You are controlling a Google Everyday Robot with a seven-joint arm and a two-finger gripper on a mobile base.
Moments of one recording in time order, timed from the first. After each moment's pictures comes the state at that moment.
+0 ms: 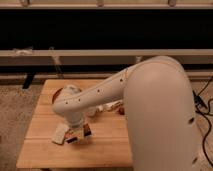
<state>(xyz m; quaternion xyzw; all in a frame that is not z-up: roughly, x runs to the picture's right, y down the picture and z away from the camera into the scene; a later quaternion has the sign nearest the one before) -0.136 0.222 0.741 -0.37 0.00 -0.09 0.93</state>
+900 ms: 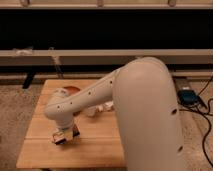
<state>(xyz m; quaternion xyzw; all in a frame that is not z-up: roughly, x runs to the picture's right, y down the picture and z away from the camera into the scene) -0.203 0.229 0.759 -0.34 -0.08 -0.12 0.93</state>
